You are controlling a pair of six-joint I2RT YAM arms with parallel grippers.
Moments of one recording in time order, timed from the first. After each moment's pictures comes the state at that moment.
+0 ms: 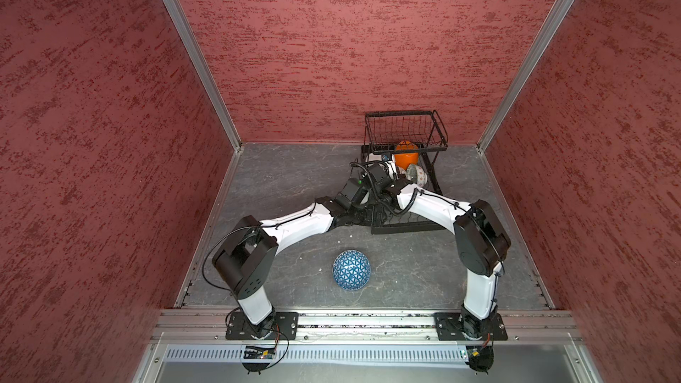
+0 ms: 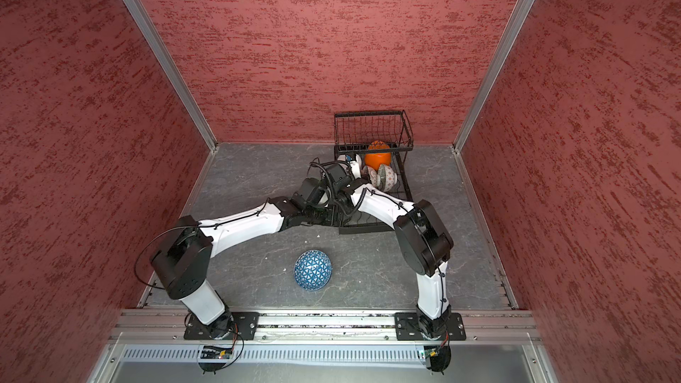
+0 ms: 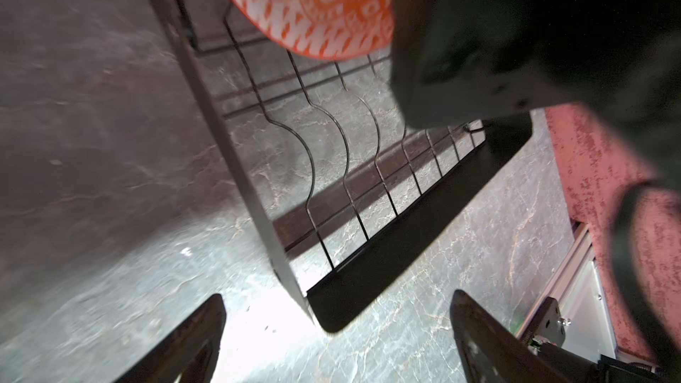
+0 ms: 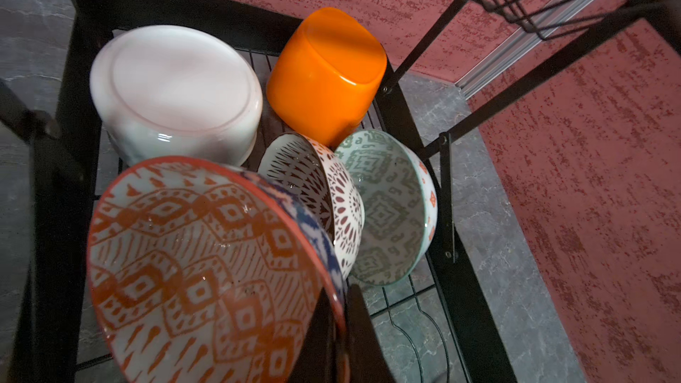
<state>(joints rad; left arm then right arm) -0.74 1.66 1.13 -0.29 0.21 -0.58 0.65 1.93 1.44 -0.49 0.89 0.37</state>
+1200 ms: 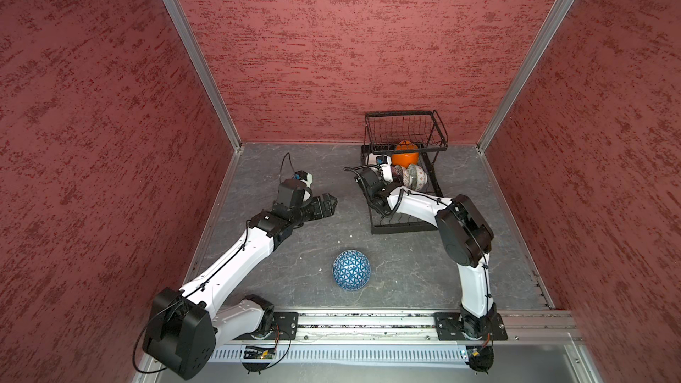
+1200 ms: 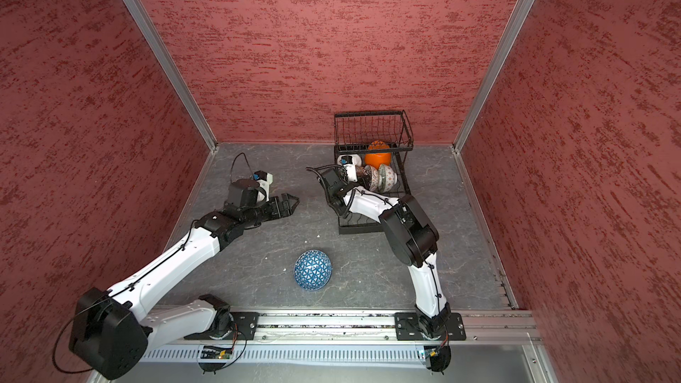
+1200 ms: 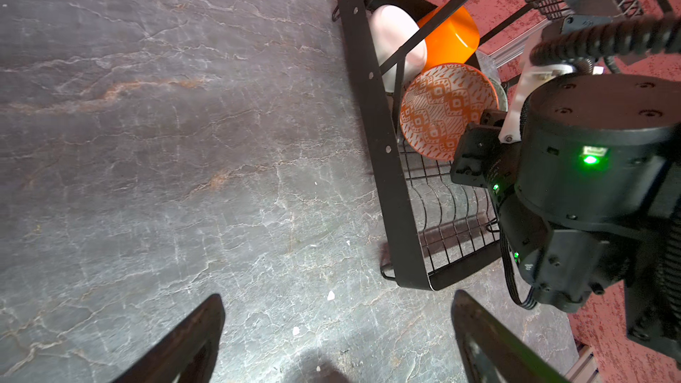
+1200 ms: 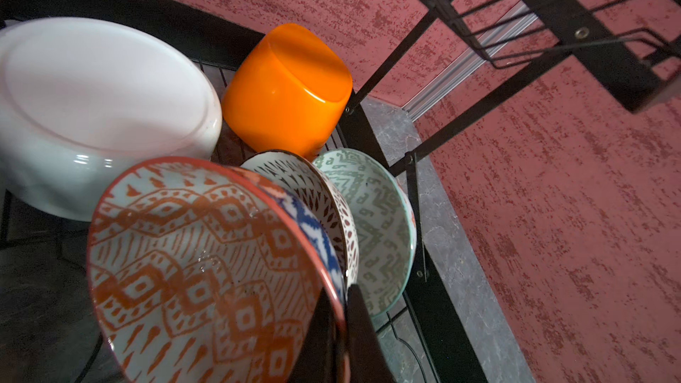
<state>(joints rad) -0.41 1.15 0.82 -0.32 0.16 -0.58 0.66 2.07 1.47 -0.37 1.14 0.30</state>
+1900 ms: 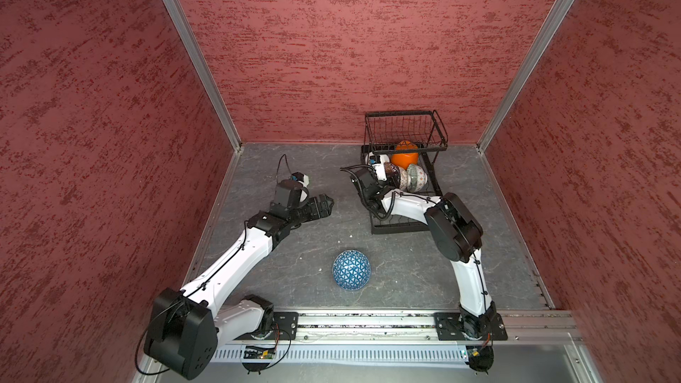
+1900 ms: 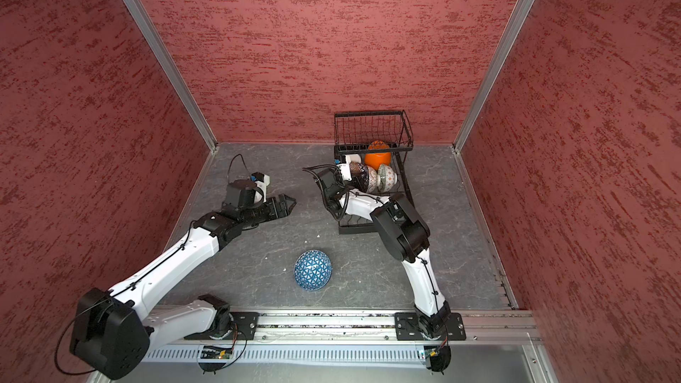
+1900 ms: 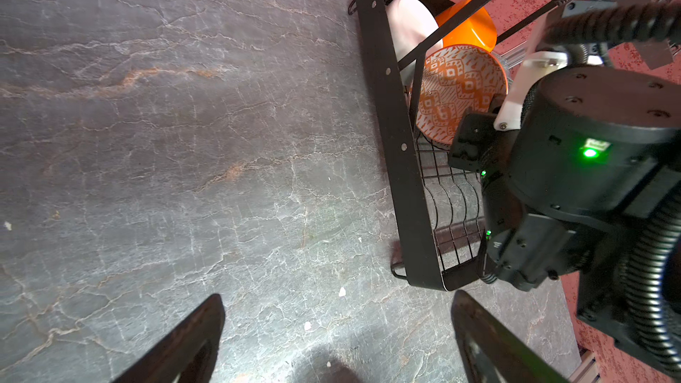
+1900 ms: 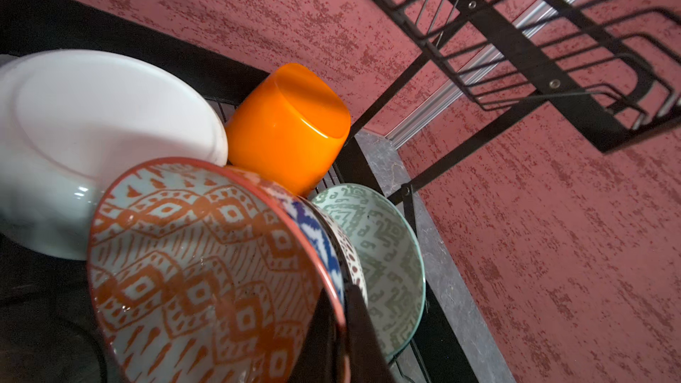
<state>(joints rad) -0.37 1.15 0.80 -0.33 0.18 -0.58 0.67 2.15 1.48 -0.12 1.24 0.11</state>
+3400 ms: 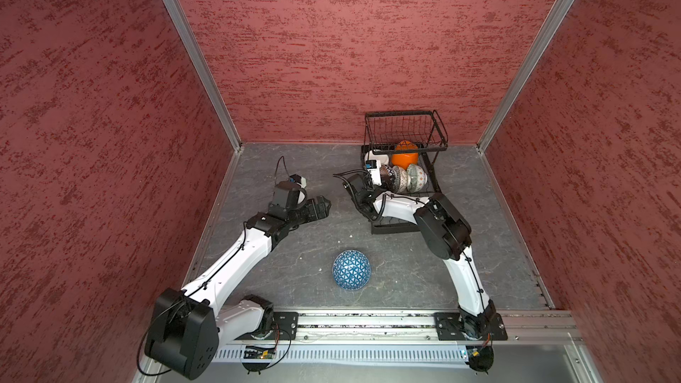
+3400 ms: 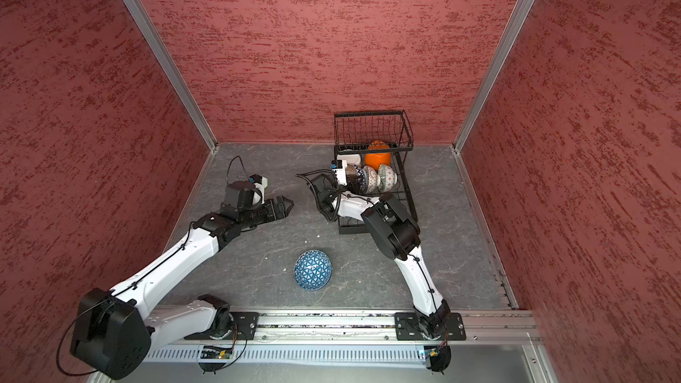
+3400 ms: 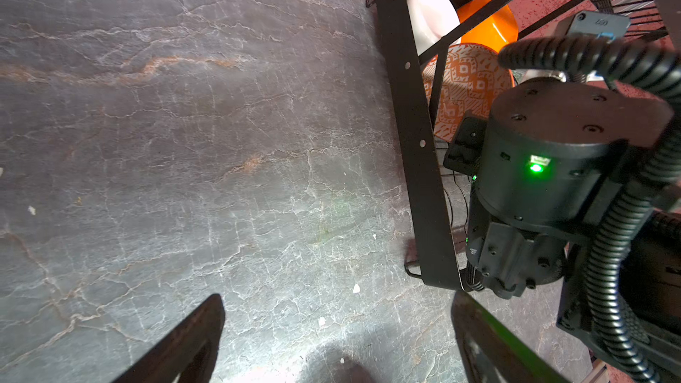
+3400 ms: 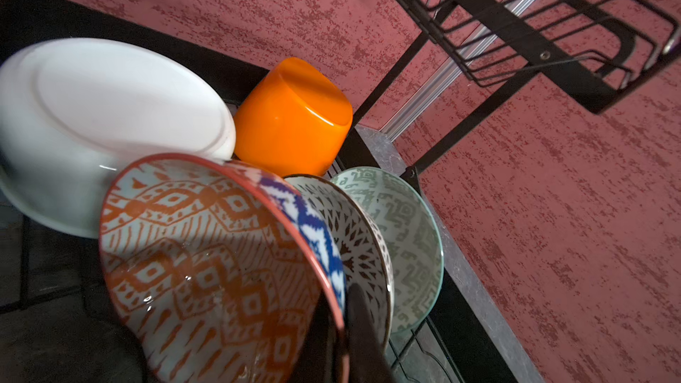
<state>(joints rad) -0.35 1.15 0.78 -0.34 0.18 -0.57 0.72 2.23 1.54 -0.22 1.31 0.29</state>
